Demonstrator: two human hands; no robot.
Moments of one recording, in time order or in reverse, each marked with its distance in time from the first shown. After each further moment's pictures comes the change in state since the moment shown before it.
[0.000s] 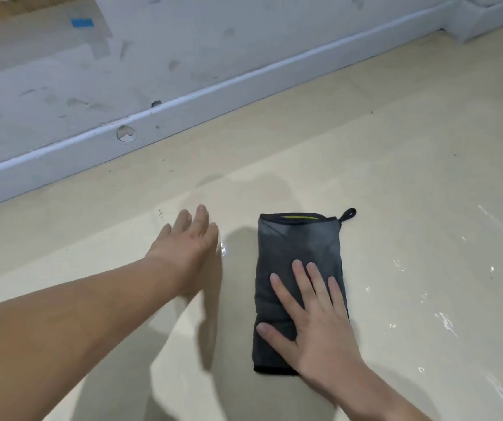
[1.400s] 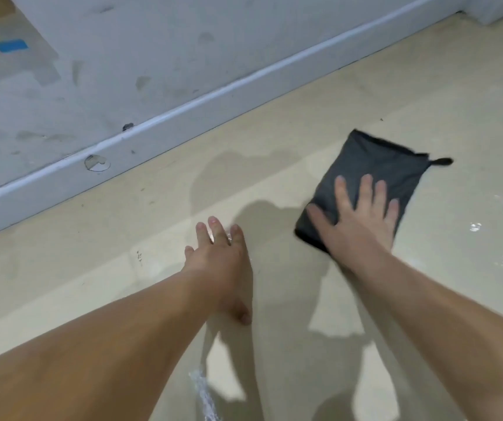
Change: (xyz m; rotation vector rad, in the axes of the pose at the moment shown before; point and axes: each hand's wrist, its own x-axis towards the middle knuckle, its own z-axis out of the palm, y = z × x) left_hand 0.087 0.044 -0.046 -0.232 -0.134 -0.083; right_hand 0.205 0.102 -0.072 -0.044 0.129 0.456
